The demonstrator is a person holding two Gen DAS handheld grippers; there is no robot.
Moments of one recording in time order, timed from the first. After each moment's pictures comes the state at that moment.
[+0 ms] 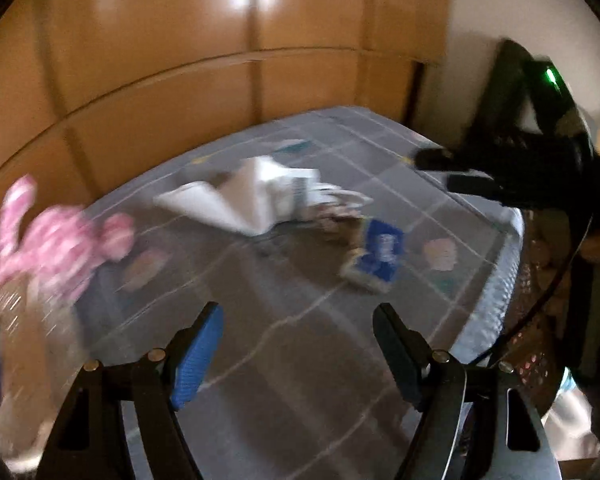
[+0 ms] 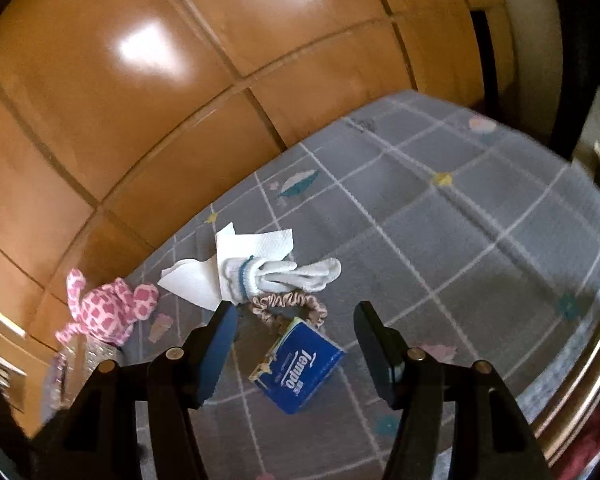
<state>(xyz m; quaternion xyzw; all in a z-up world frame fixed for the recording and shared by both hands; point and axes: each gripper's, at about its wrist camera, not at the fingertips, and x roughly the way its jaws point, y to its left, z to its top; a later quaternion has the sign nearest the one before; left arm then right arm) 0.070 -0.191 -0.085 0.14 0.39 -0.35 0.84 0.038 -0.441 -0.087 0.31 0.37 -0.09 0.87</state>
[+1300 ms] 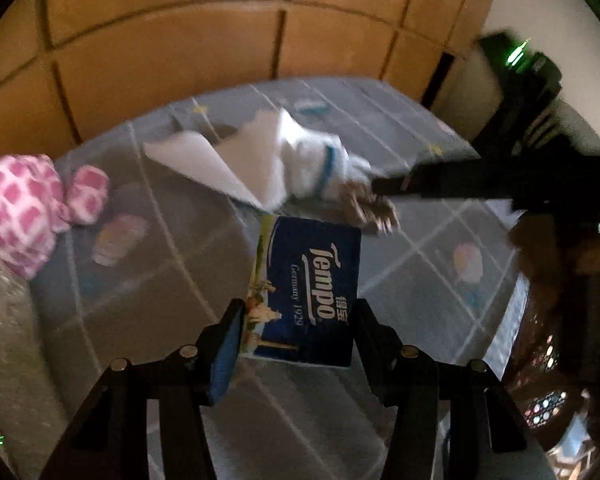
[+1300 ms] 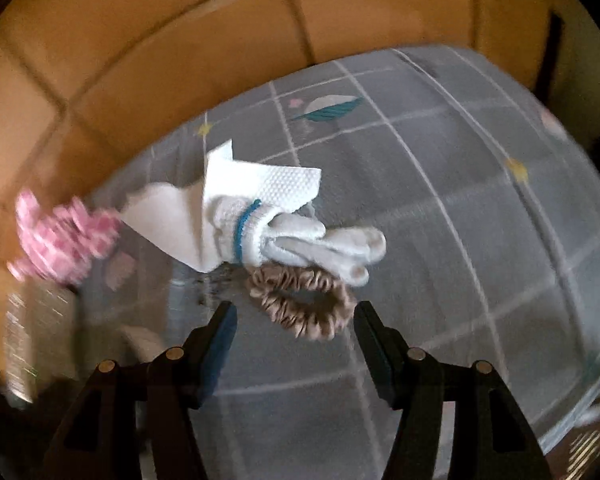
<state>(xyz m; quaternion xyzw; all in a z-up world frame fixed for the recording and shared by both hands) 0.126 -0.197 -0.121 0.09 0.47 -0.34 0.81 0.138 -0.401 -0.131 0.17 0.53 -0.05 0.83</state>
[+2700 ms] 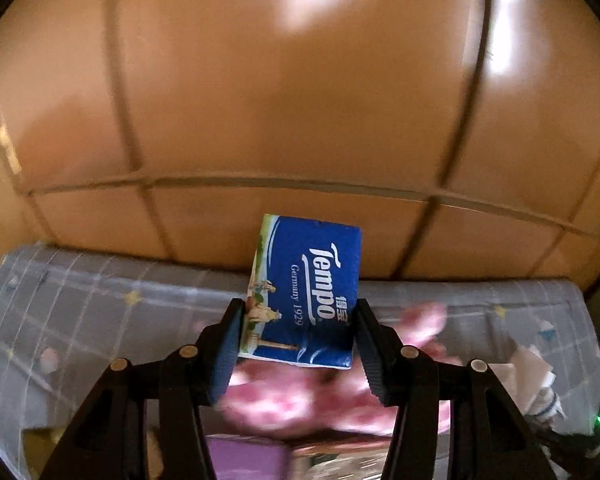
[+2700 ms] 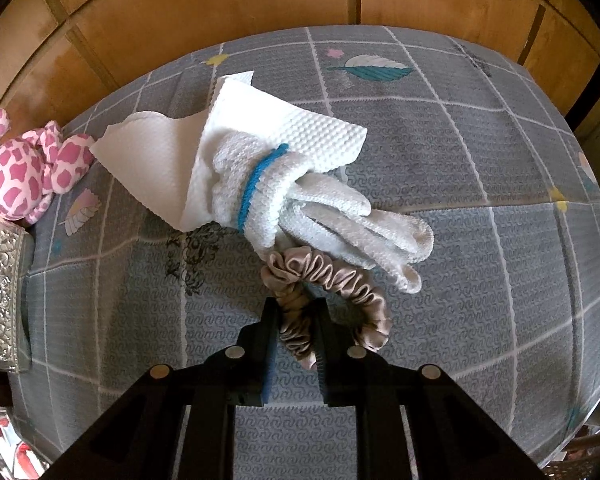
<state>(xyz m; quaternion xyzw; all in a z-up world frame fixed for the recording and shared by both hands) 0.312 0.074 0.006 -0.03 0.39 -0.01 0.92 0.156 -0.373 -0.166 0.09 0.59 -0.02 0.81</state>
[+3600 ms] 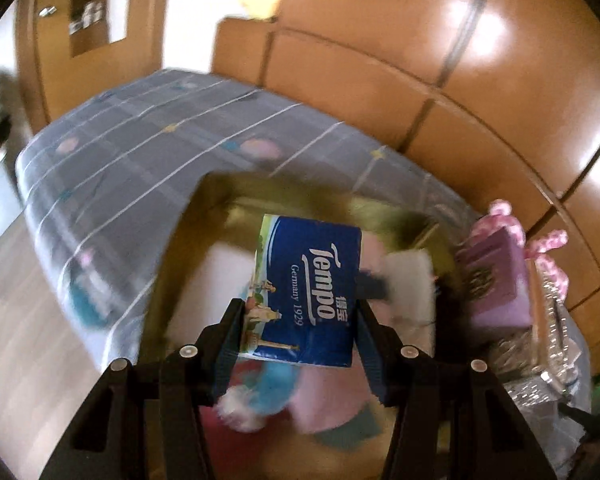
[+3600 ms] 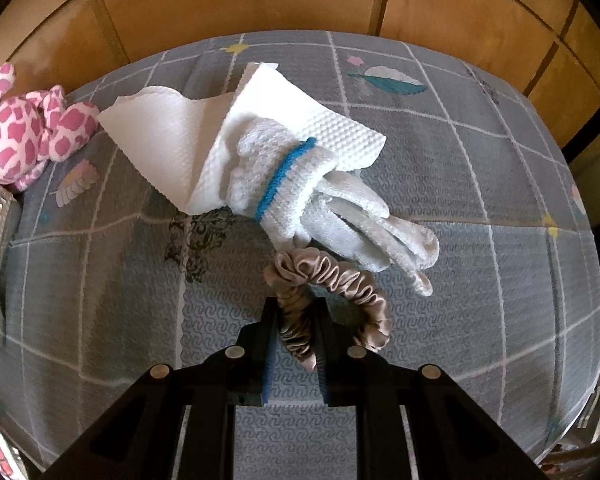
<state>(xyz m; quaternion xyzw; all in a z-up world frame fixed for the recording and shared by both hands) 0.018 0.305 -0.093 -0.22 0.41 0.17 0.87 0.163 -0.343 -0.168 0.02 0.58 -0.03 0.81</state>
